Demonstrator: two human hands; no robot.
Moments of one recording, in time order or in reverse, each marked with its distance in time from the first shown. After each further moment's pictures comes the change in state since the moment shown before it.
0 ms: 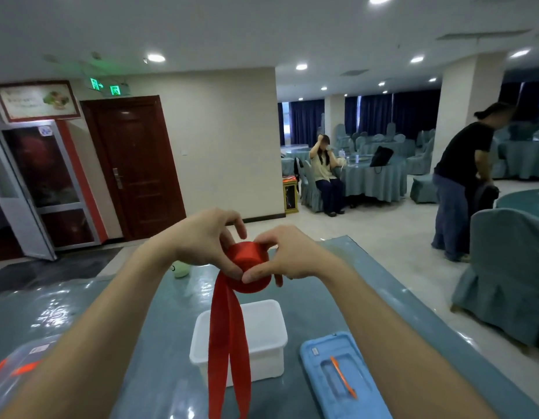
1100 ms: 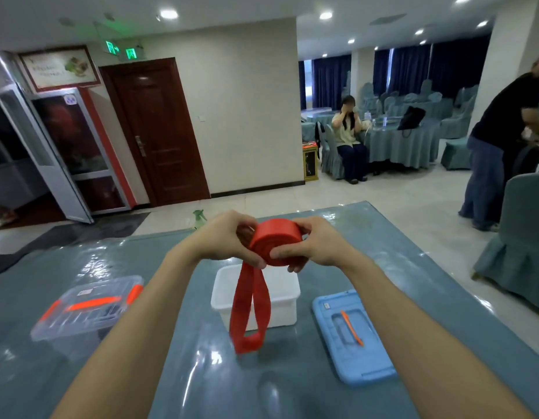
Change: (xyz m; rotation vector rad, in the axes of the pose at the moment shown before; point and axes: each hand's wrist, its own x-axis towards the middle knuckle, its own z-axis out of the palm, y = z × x) left_hand -0.009 -0.042 0.082 -0.147 0.021 -0.009; right_hand -0.037 0.060 0.039 0.439 0.052 0.093
